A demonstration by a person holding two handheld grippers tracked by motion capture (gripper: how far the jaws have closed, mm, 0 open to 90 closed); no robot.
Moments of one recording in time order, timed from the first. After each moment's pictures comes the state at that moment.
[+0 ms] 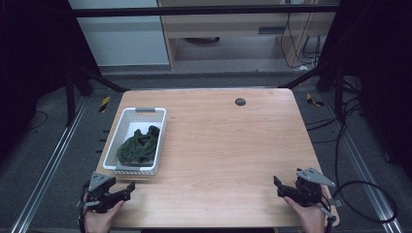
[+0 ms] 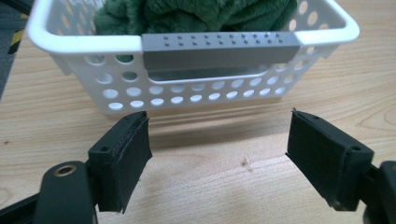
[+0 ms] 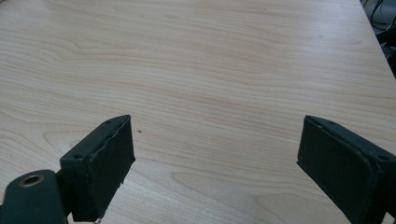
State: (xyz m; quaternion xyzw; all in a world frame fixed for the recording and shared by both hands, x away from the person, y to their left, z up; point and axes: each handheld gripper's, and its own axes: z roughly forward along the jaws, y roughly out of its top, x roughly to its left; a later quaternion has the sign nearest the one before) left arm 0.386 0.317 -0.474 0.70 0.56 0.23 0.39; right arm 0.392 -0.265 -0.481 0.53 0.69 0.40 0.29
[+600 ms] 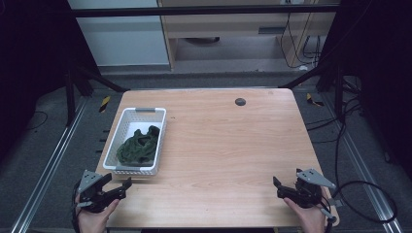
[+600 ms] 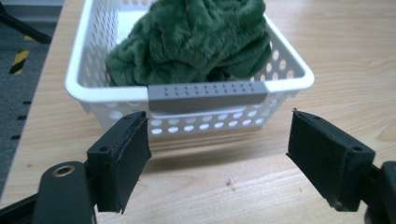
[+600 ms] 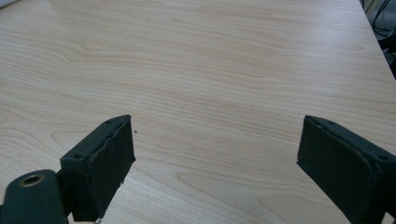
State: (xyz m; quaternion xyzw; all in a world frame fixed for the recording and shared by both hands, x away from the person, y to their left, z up) left arm 0.378 0.320 -0.447 0.68 0.55 0.25 0.42; right arm 0.390 -0.263 -0.480 0.52 0.70 0.40 0.29
